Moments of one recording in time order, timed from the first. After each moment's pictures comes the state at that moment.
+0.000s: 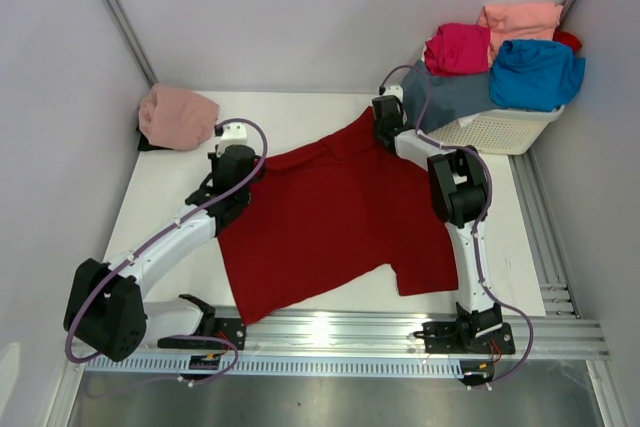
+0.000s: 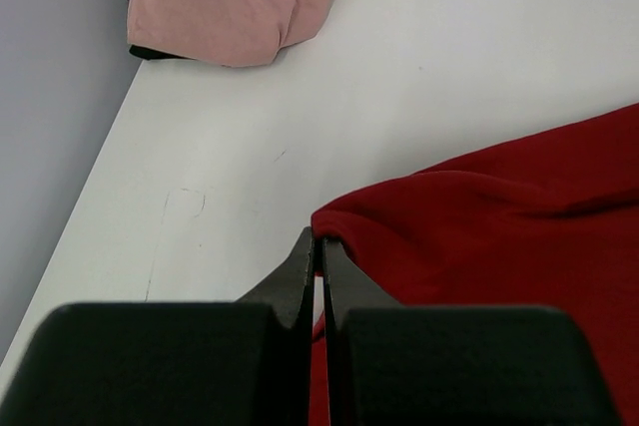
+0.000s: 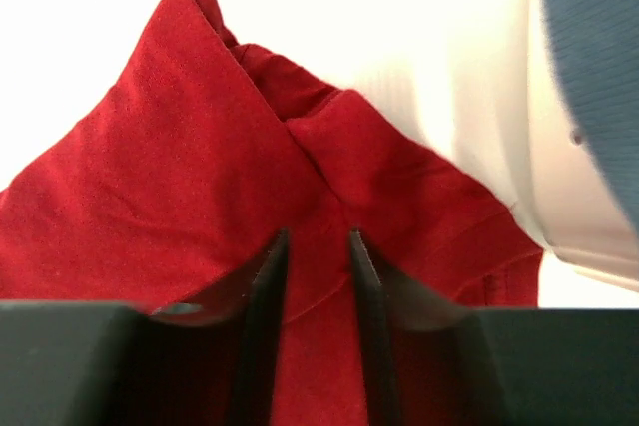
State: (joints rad) left arm -0.45 1.23 0.80 -0.09 -0.77 -0.11; right arm 0.36 2.34 1.75 -0.05 0.37 0.20
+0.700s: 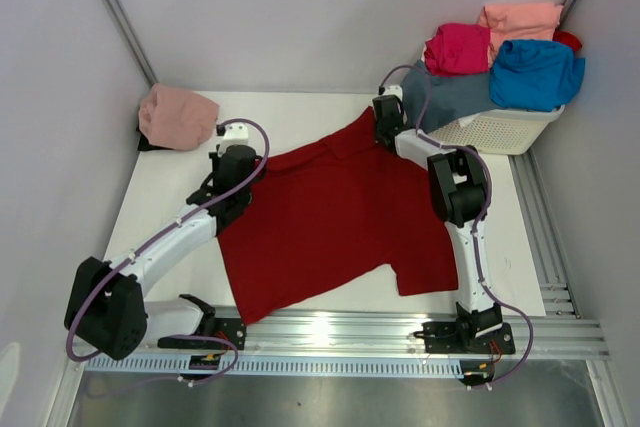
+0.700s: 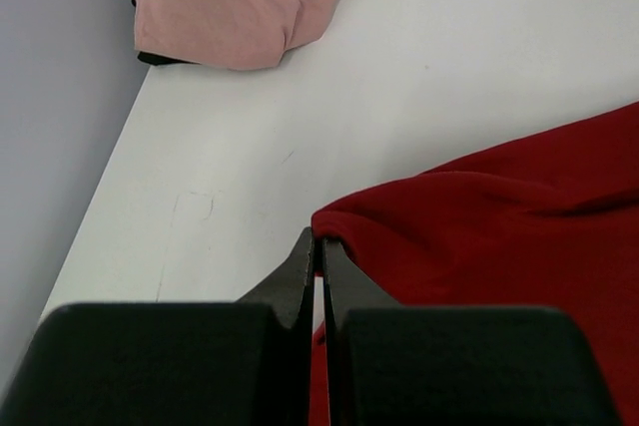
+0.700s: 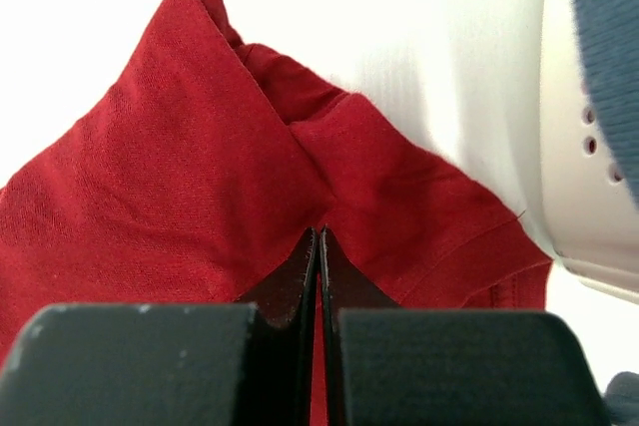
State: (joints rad) left arm -0.46 1.24 0.80 -0.08 -0.78 -0.09; right arm 0.35 2.36 1.77 -0.06 0.34 0.19
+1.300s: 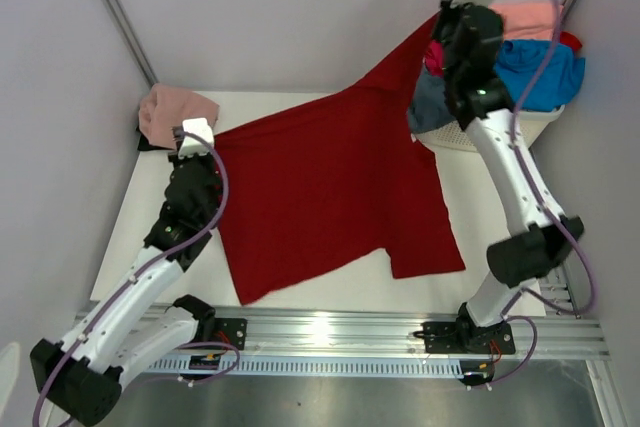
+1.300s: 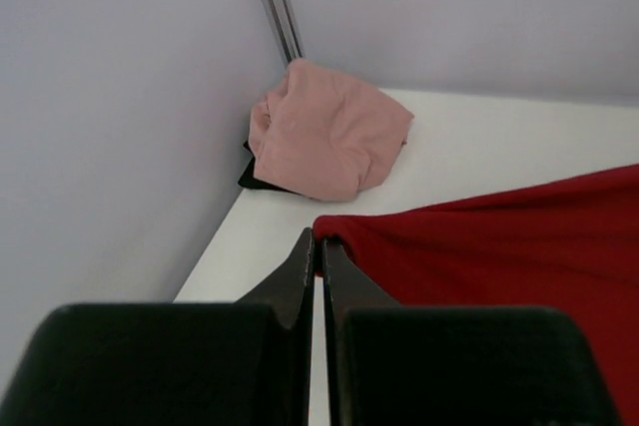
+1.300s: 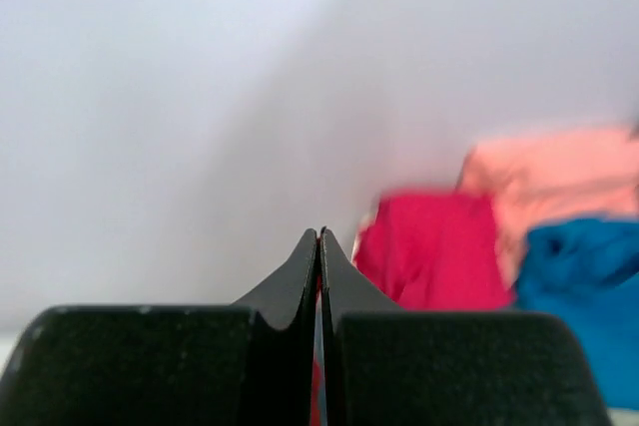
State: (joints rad) left arm -0.46 0.88 0.75 0.10 -0.84 0.20; right arm 0.32 1.76 1.93 -0.07 0.38 0.00
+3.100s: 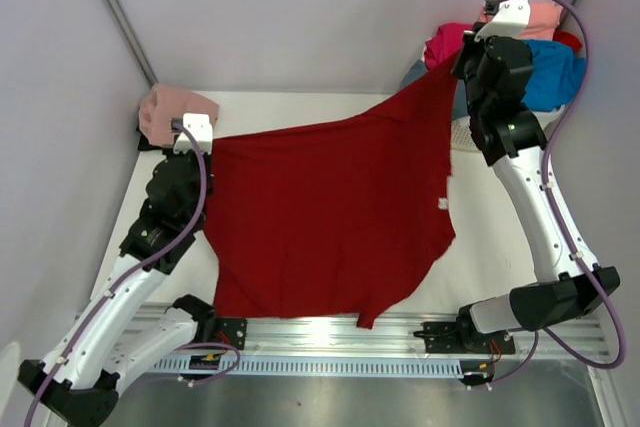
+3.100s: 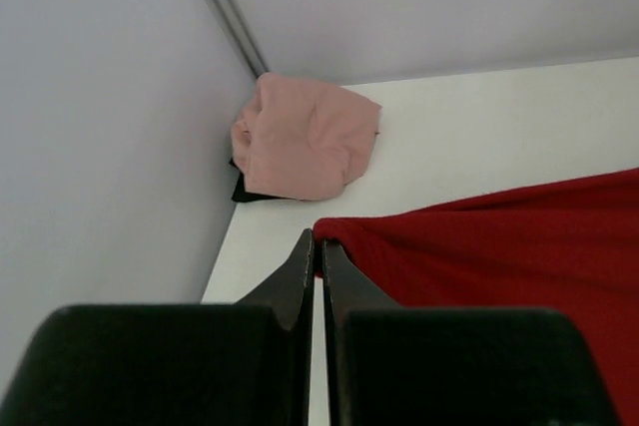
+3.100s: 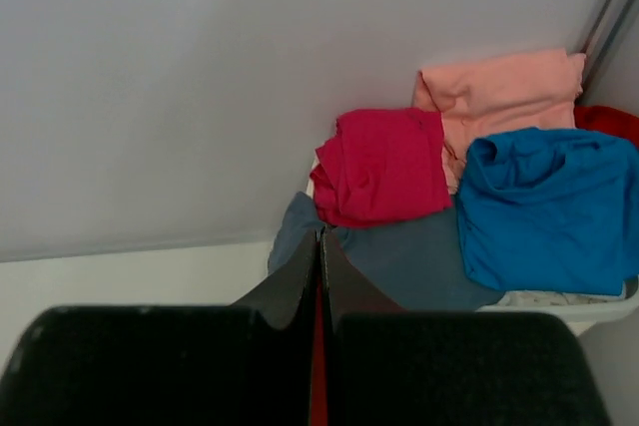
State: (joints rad) left arm -0.47 0.79 0.93 -0.21 -0.70 0.26; right arm 0.28 1.42 1.70 -0.21 0.38 0.02
